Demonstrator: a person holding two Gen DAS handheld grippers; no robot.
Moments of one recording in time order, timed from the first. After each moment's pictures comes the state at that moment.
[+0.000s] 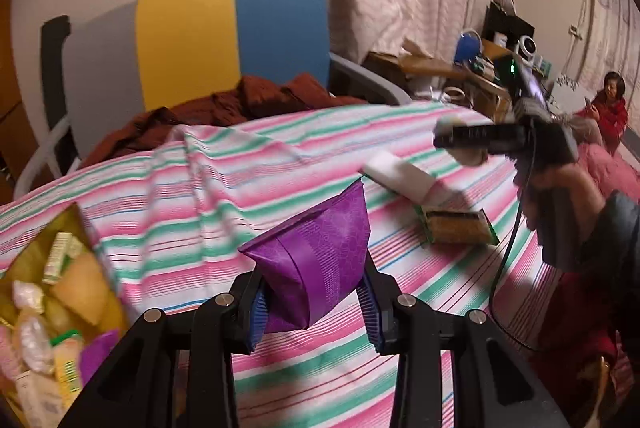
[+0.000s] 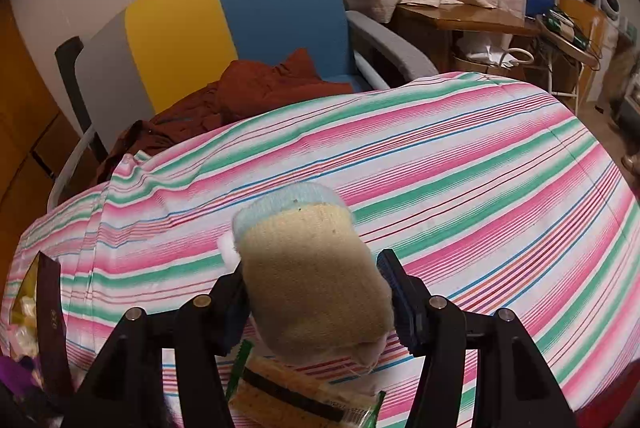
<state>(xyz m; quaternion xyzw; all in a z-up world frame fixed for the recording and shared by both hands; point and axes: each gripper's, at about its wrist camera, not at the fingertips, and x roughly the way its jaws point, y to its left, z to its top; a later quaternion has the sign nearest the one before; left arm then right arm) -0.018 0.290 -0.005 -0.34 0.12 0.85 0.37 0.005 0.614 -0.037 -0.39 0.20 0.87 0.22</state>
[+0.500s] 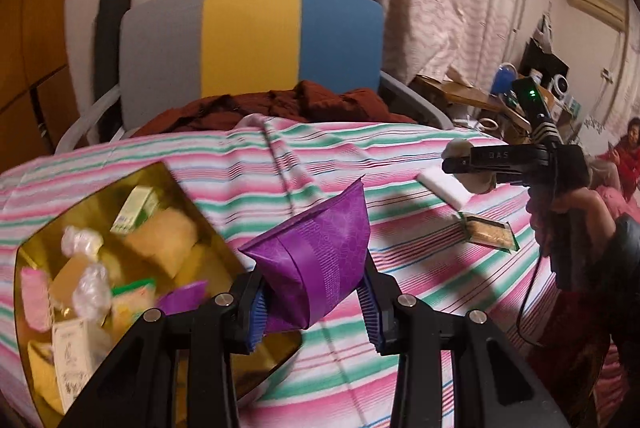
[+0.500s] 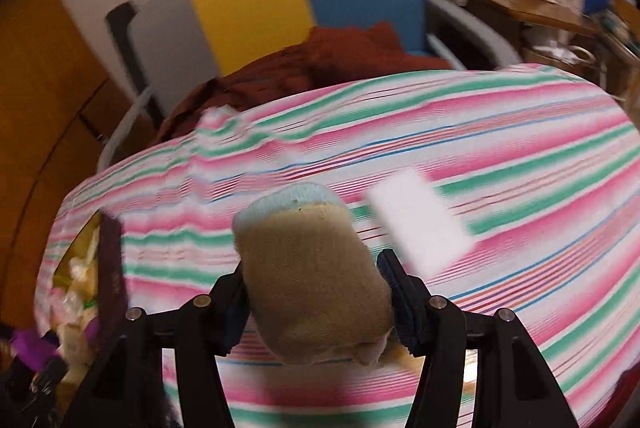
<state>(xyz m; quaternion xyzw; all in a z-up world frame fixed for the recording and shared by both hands) -0.027 0.195 0.002 -0.36 0.06 0.88 0.31 -0.029 0.508 -0.023 -0.42 0.21 0.88 0.11</state>
